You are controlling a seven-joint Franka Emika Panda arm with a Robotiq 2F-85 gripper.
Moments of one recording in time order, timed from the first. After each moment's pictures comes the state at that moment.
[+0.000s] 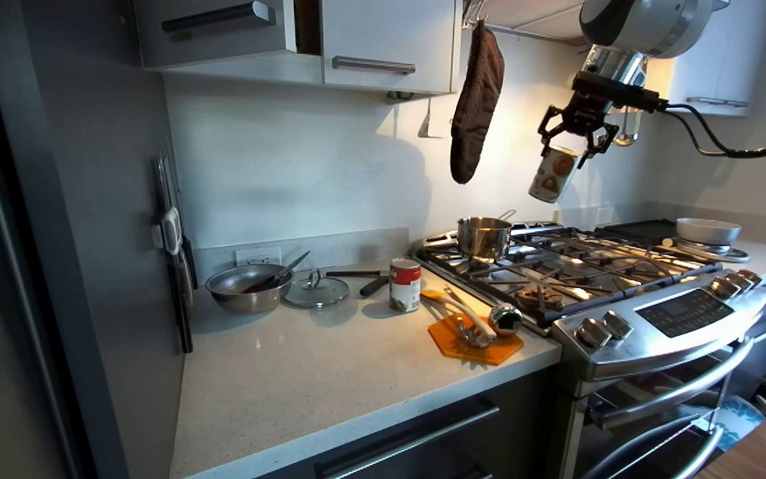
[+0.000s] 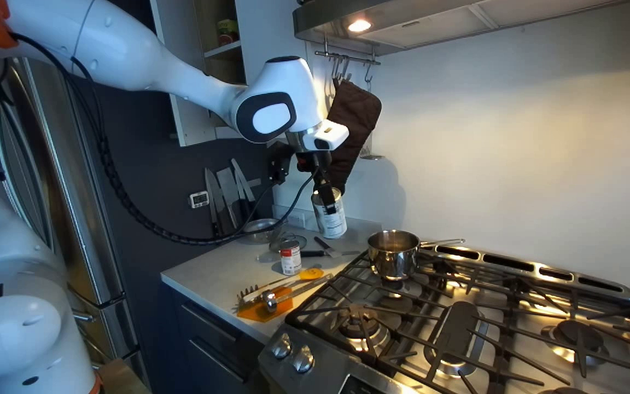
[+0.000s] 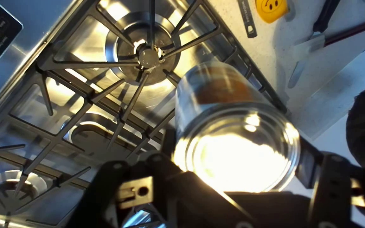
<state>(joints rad) -0.16 -0.25 -0.14 -2.28 0.19 2.39 0.33</state>
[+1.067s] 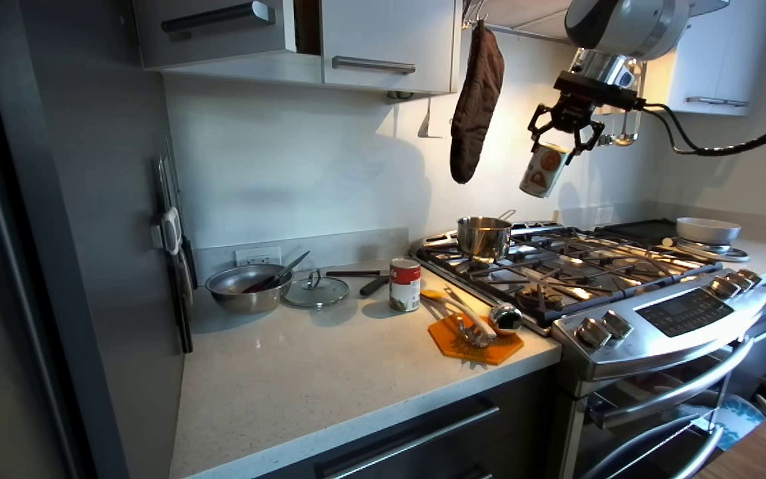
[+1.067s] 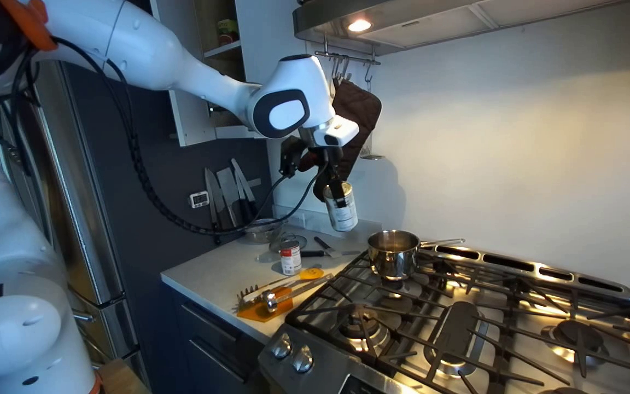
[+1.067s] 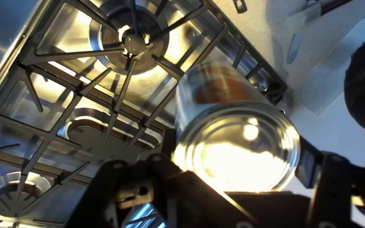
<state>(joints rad) -0.16 -0.16 -0.13 -2.17 0.20 2.40 0.45</state>
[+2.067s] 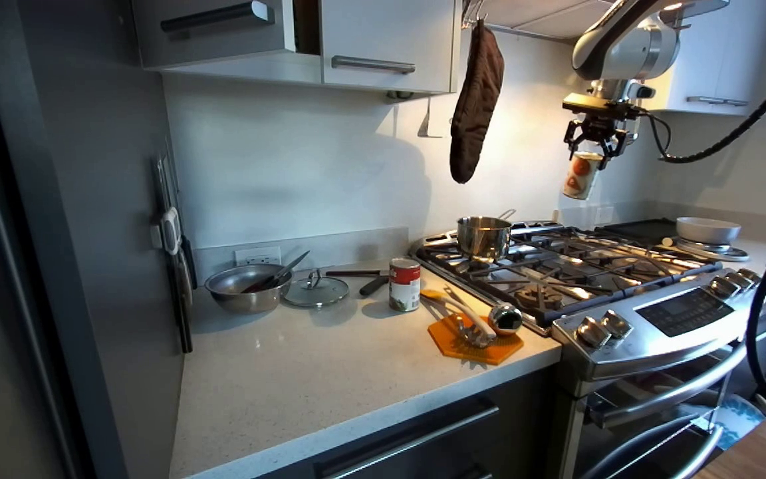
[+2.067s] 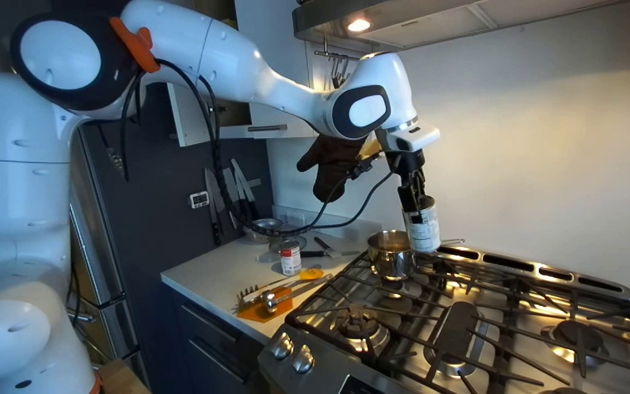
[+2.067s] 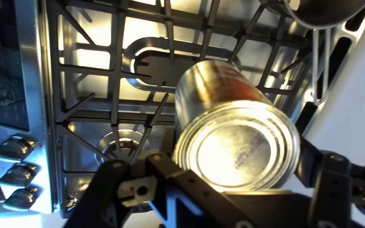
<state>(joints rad) -0.25 0.23 -0.29 -1.74 0.10 2.29 0.79</state>
